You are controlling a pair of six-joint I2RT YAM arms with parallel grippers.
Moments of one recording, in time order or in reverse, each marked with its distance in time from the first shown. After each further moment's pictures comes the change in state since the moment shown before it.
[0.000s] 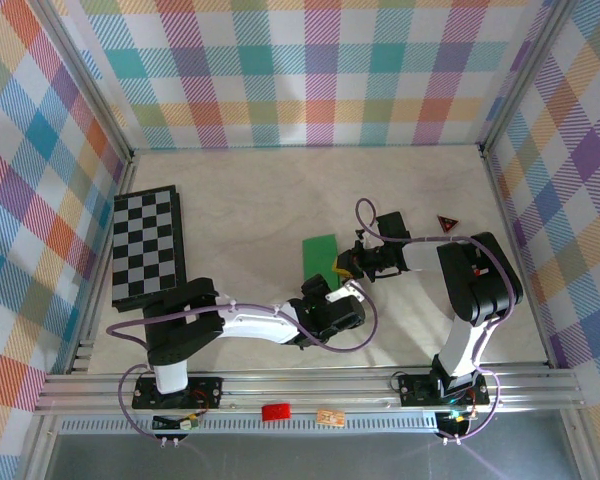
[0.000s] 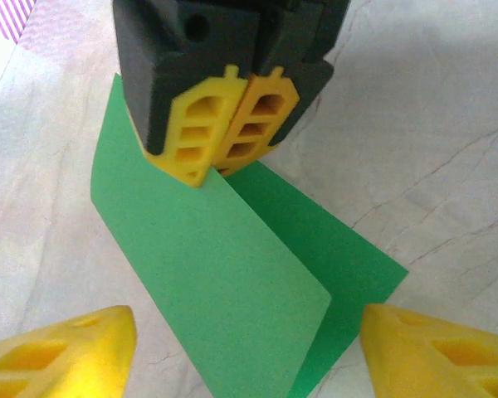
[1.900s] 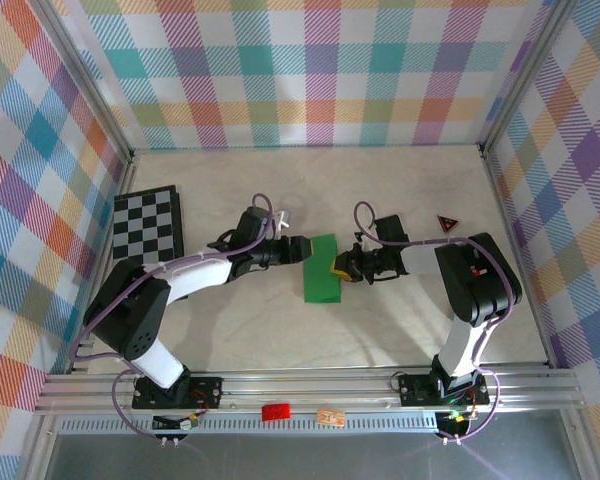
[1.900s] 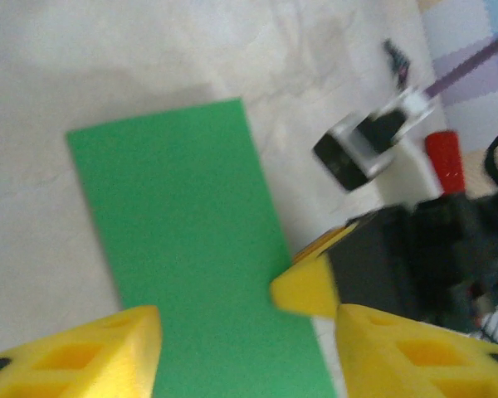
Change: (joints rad) left arm 0.697 -0.224 -0.154 0.225 1.138 -0.655; right arm 0.016 0.000 -0.031 0.060 0.024 0.036
